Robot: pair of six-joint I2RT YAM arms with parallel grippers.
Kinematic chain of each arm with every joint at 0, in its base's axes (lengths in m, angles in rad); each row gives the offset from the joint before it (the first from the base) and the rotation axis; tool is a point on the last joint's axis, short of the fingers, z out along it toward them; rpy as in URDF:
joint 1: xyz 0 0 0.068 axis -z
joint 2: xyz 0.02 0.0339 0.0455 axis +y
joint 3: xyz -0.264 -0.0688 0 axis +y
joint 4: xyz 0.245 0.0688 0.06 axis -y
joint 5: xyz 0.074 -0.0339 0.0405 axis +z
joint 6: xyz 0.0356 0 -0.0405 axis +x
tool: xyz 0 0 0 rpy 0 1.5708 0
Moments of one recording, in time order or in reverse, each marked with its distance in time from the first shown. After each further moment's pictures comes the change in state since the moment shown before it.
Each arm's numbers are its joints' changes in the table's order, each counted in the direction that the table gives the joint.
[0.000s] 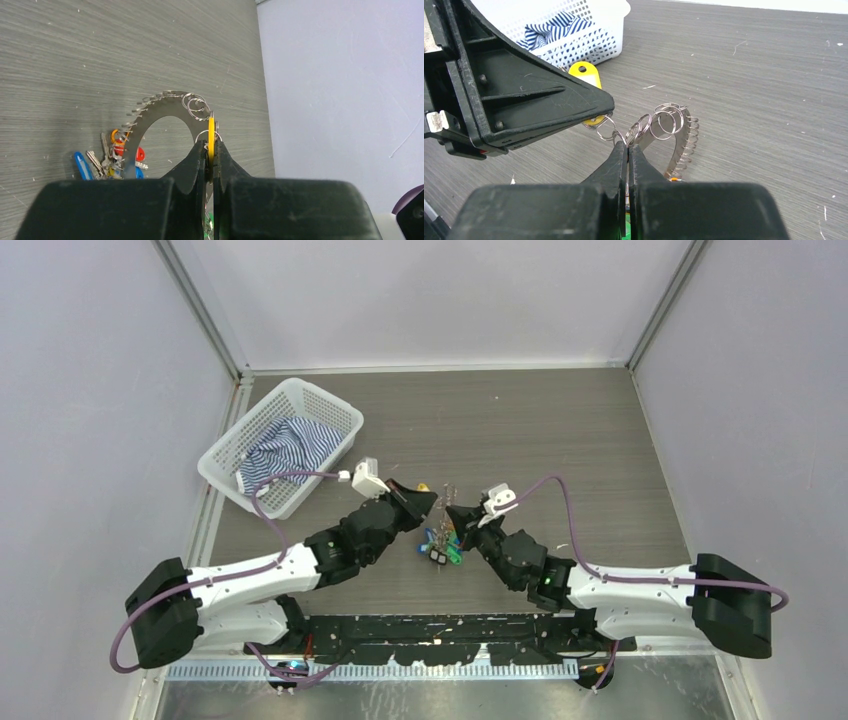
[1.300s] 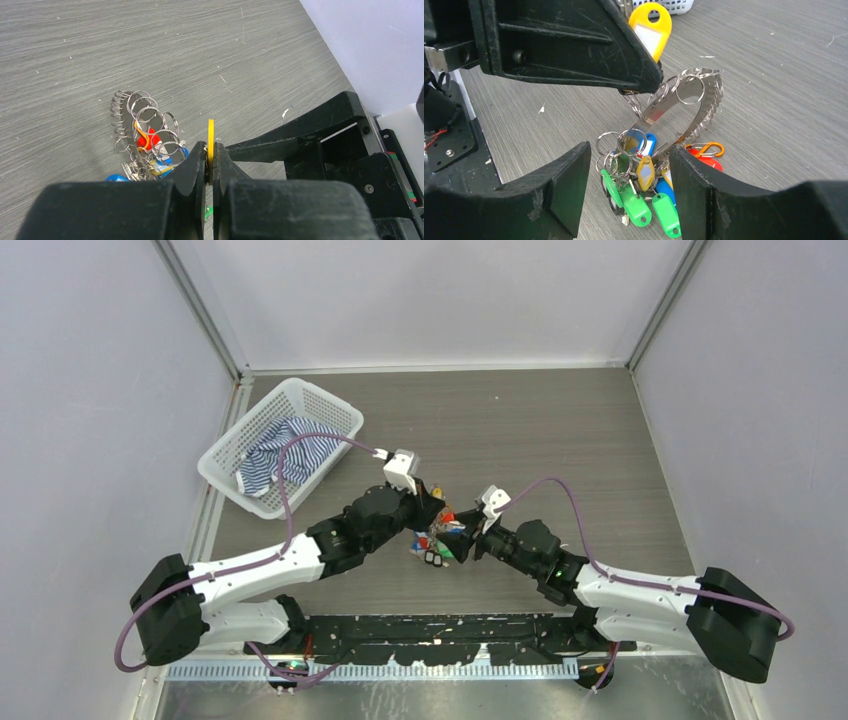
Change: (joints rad) left arm -0.020 0.047 -0.092 -0.075 -0.269 0.570; right arm 0.213 -0.054 0.107 -0.025 0.597 -0.039
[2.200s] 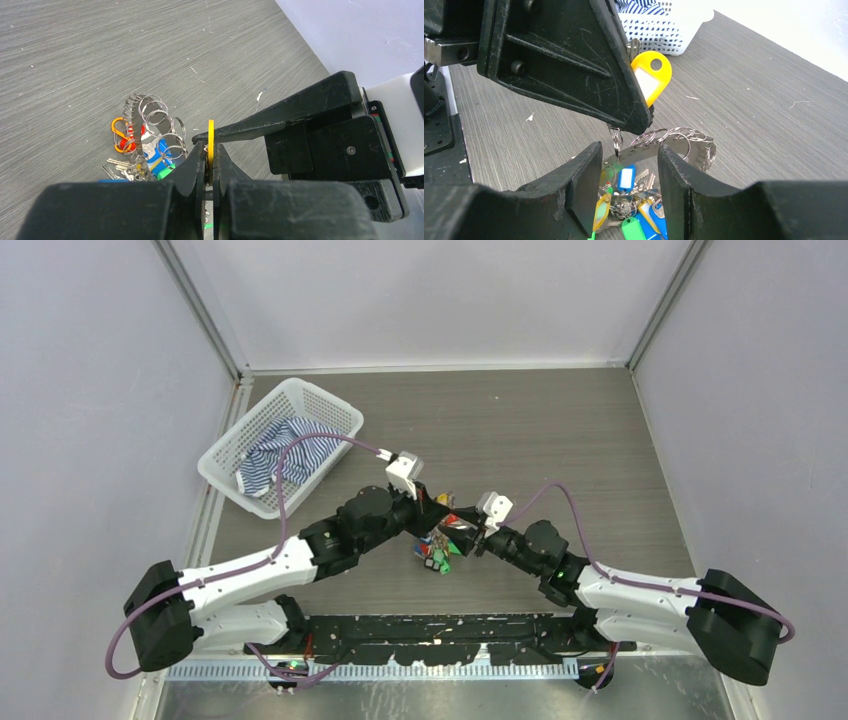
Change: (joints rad) left arm 0.000 -0.045 0.002 -0.006 -0.134 0.040; right arm 0.011 0.002 0.020 0.135 0.072 -0.220
